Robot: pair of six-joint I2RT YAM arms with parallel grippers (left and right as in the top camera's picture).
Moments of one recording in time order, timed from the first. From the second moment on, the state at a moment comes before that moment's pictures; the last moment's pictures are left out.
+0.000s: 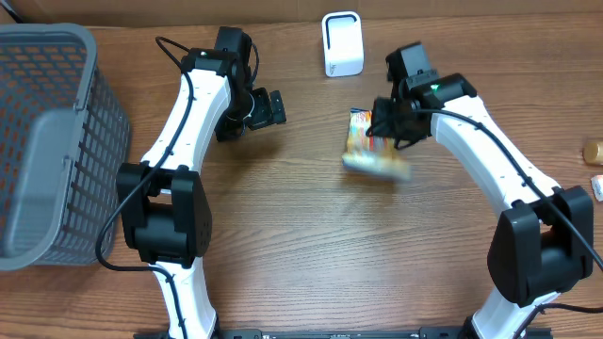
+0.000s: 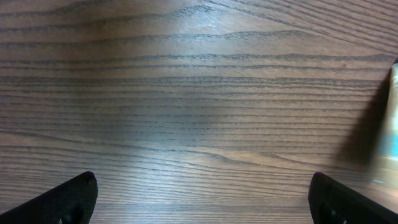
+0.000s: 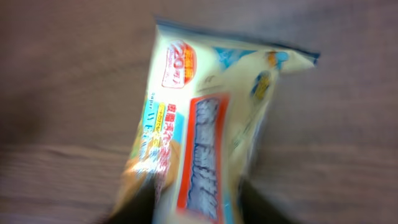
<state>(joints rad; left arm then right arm) -0.16 2.10 1.82 -1.14 0.16 -0.42 0.33 1.88 1.53 -0.89 -0.08 0.43</state>
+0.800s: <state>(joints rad) -0.16 2.10 1.82 -1.14 0.16 -0.42 0.50 2.10 1.51 -0.91 0.00 0.53</state>
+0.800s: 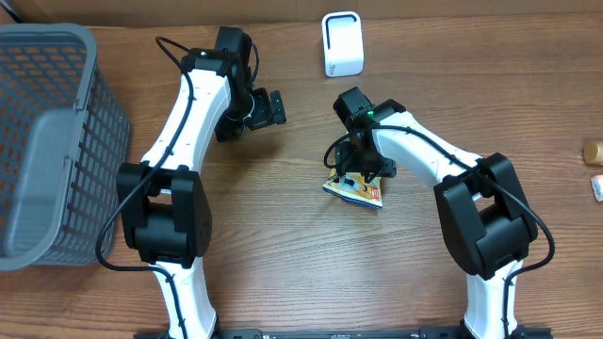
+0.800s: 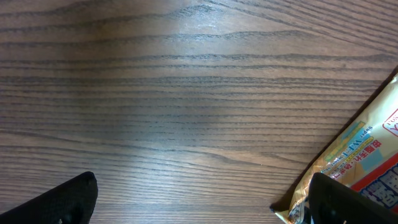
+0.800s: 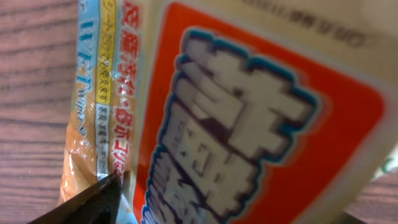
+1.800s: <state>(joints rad) -0.16 2.10 1.82 -1.14 0.15 -0.42 0.33 2.17 2.01 -0.61 -0.01 0.57</state>
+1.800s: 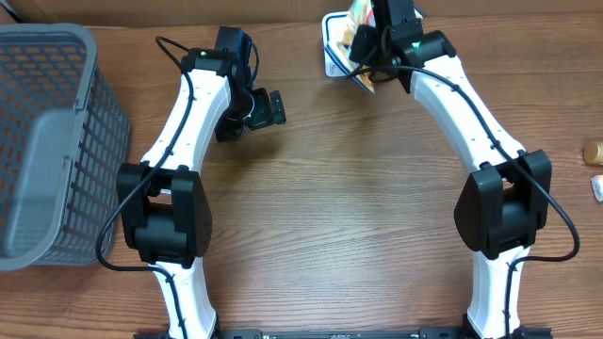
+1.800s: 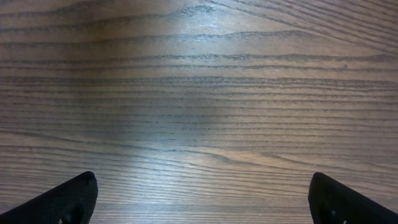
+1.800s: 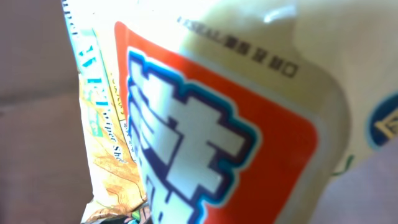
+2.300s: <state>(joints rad) -0.16 2.10 1.82 -1.14 0.15 -0.42 0.36 2.32 2.01 -0.36 -0.02 0.64</state>
